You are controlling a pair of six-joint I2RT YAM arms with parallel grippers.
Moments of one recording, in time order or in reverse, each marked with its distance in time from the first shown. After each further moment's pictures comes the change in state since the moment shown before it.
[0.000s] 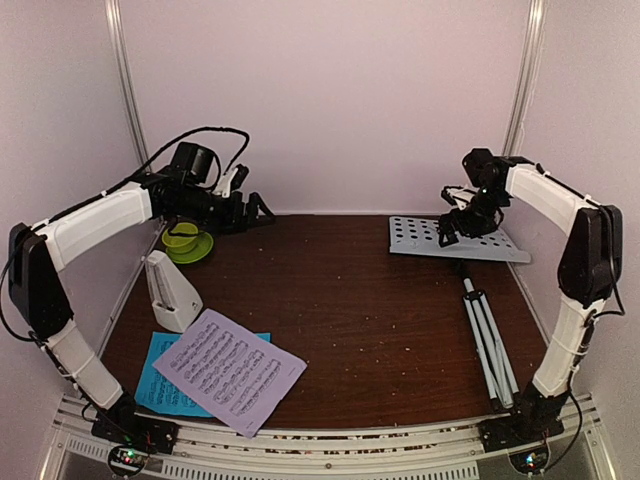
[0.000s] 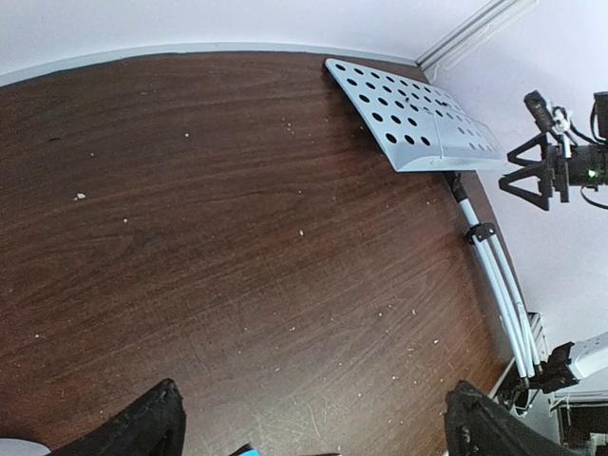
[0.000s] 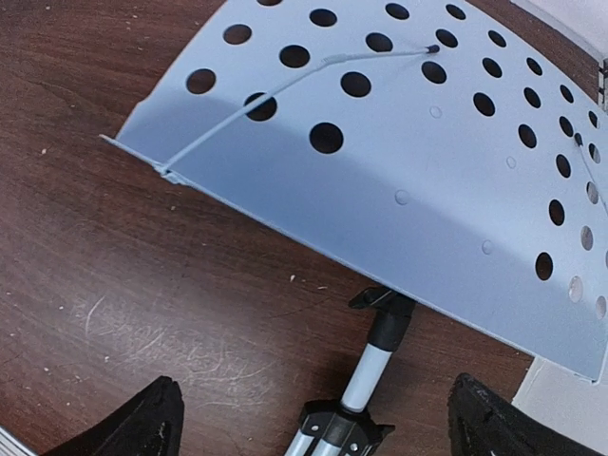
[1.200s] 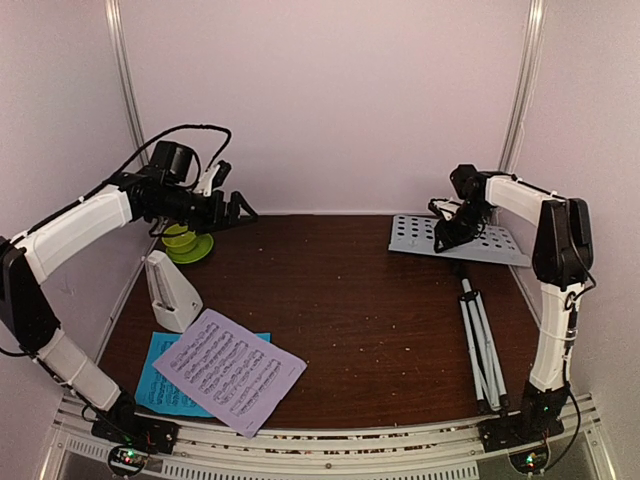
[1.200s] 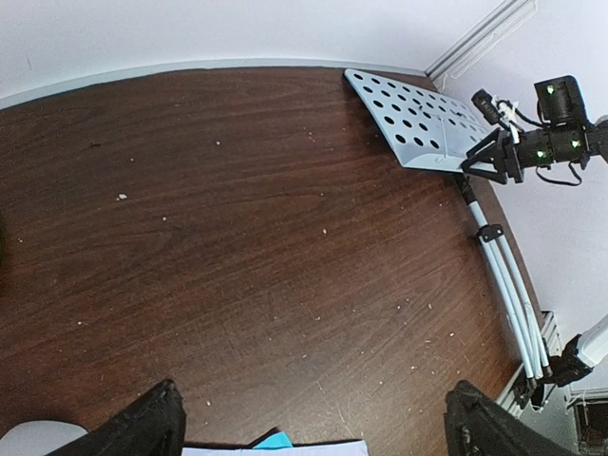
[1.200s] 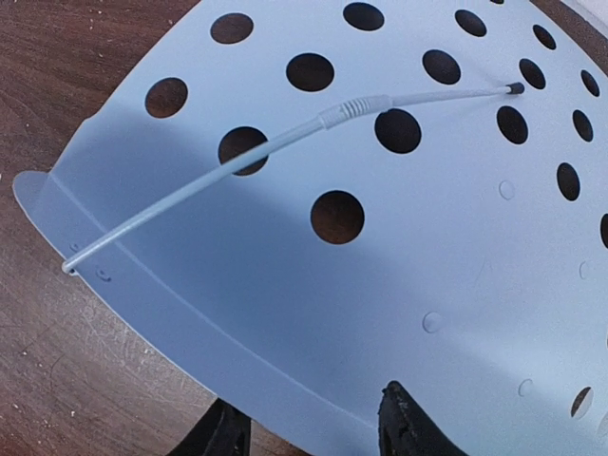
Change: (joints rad) left arm 0.058 -0.105 -0.056 -0.037 -0.002 0.068; right arm -0.026 0.252 0.092 0.110 -0.051 -0.078
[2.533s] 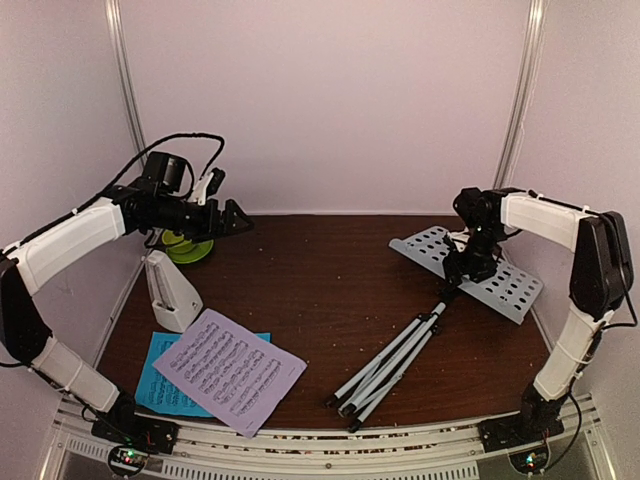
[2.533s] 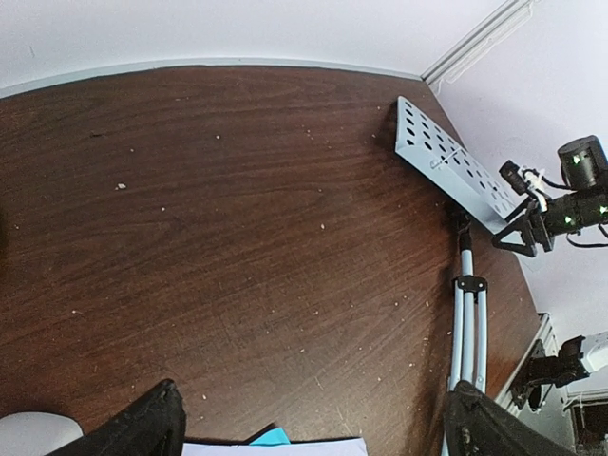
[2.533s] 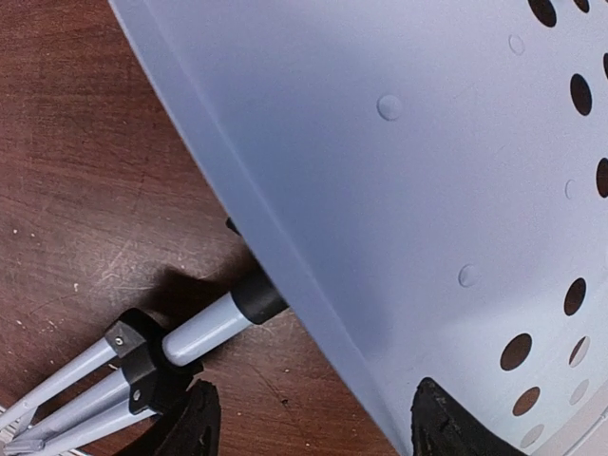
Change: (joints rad) left arm 0.011 -0.078 -0.128 0.077 0.013 -0.023; right arm 0.105 -0.356 -0.441 -0.110 0.111 0.268
